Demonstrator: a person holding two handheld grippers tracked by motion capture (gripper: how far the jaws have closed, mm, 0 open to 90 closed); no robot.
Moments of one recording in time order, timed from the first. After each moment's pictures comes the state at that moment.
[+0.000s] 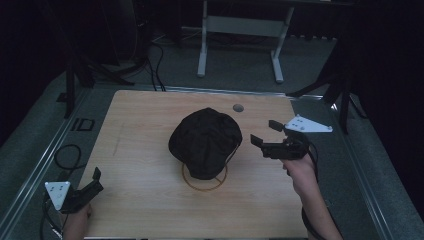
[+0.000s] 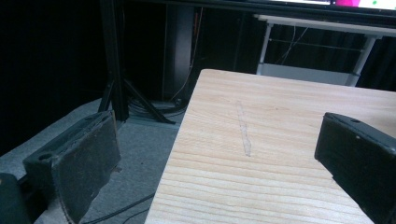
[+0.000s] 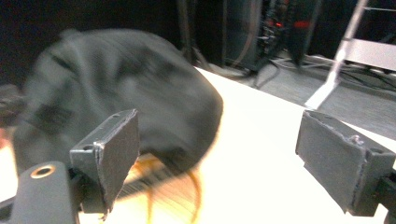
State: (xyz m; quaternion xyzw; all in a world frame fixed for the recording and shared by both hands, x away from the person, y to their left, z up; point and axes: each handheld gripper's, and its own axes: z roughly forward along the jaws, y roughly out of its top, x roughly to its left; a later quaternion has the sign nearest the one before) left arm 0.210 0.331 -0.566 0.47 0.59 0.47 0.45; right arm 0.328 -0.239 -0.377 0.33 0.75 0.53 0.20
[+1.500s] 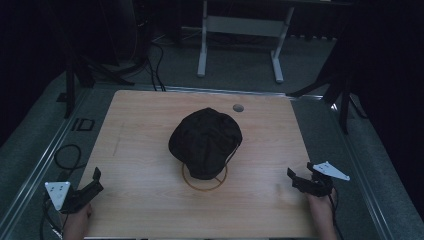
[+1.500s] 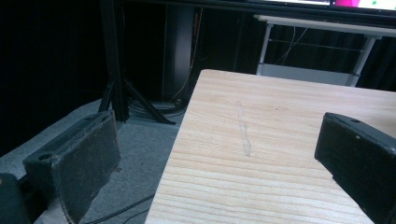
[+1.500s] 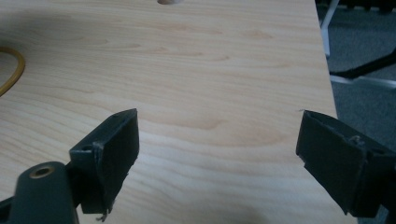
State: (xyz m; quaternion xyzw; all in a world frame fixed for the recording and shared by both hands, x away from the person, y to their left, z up) left arm 0.210 0.331 -0.566 0.47 0.59 0.47 0.45; right arm 0.304 -0.366 -0.541 0.50 0.70 0.43 0.28
